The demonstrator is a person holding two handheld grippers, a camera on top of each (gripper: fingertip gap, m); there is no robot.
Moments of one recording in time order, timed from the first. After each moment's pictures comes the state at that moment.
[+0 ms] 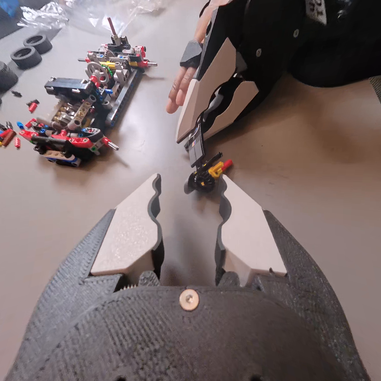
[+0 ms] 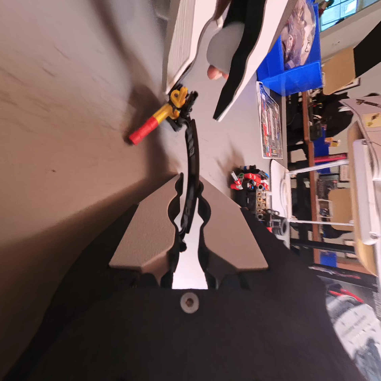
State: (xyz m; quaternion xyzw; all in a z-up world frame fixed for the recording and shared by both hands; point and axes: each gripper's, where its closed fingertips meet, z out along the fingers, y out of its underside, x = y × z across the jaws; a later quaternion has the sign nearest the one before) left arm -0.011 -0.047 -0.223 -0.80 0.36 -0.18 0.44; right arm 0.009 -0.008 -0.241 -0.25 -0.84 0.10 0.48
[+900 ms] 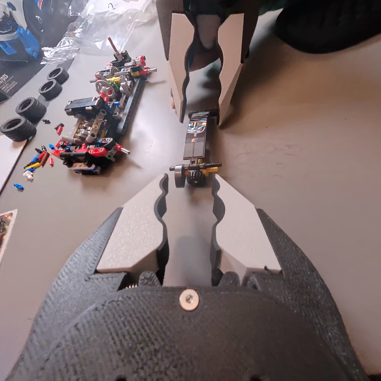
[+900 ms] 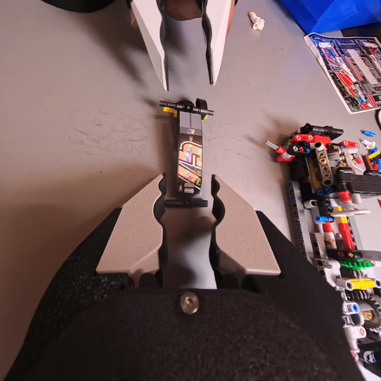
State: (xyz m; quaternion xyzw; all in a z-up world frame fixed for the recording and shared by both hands) left arm -0.024 -0.054 -0.218 -0.77 0.42 -0.12 0.47; right arm 0.038 -0.009 -0.240 -0.40 -0.81 0.33 0.28
